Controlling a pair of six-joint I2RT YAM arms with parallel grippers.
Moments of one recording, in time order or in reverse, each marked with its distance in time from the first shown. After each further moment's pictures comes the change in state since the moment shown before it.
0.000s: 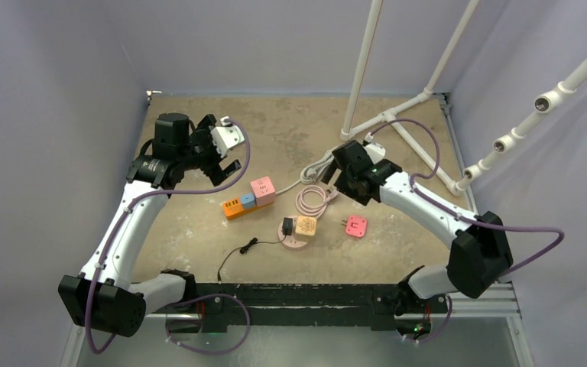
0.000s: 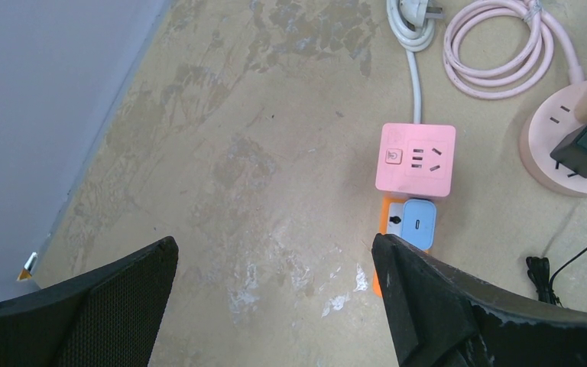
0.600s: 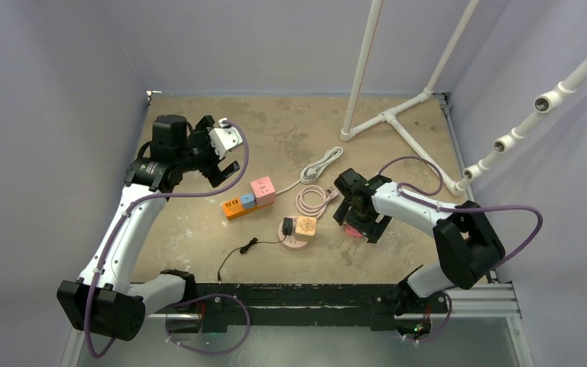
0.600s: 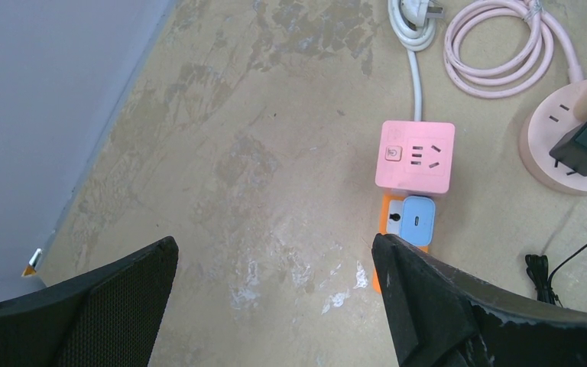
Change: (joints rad) left arm 0.005 -0.024 -0.010 -0.004 -0.001 0.000; right arm -0.003 0.053 -0.212 -0.243 -0.094 0.213
